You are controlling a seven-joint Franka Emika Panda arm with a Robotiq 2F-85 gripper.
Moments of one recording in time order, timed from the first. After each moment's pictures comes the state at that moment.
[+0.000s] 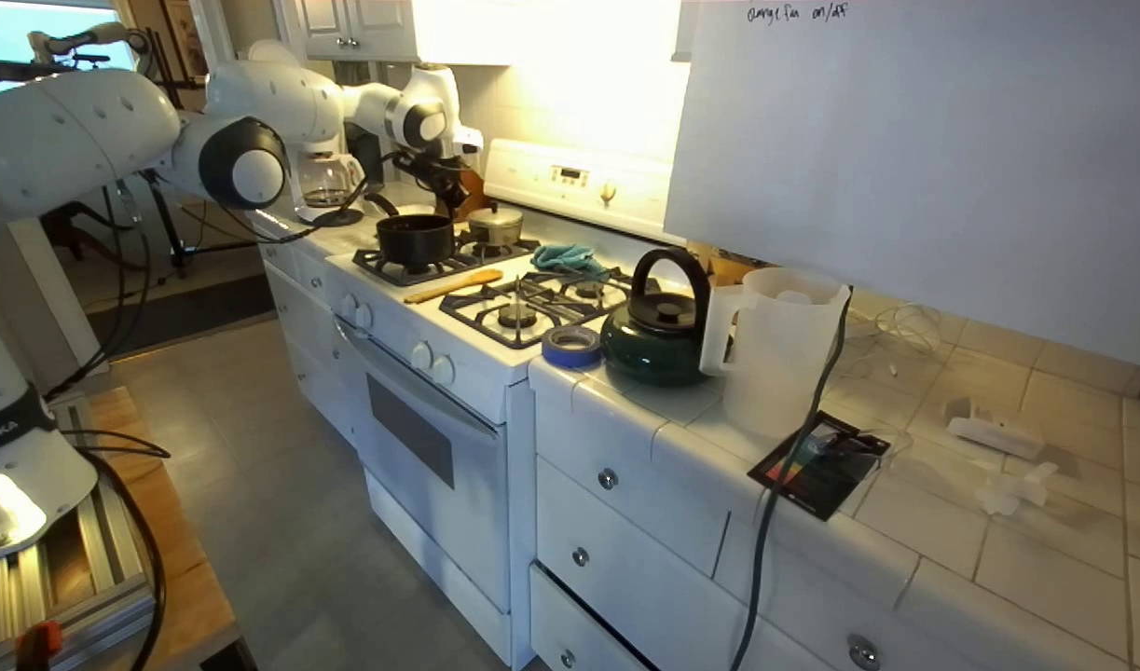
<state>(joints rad) 0.25 1.25 0.14 -0.45 0.04 2.03 0.11</state>
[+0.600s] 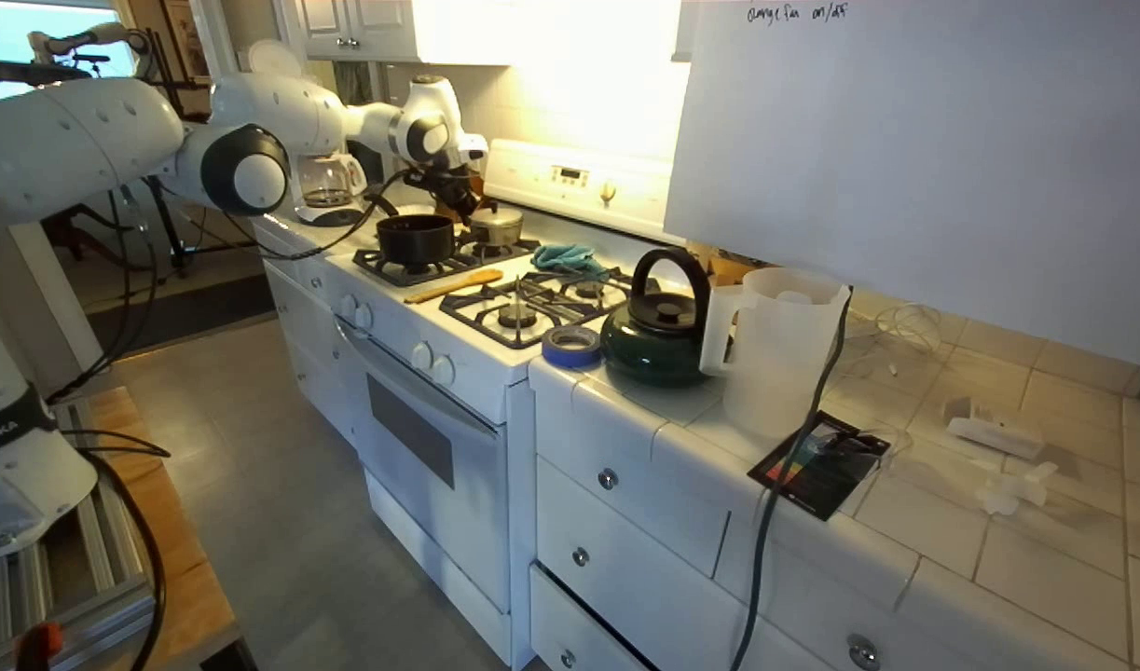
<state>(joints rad) 0.26 1.29 0.07 -0.45 0.01 2.15 0.00</state>
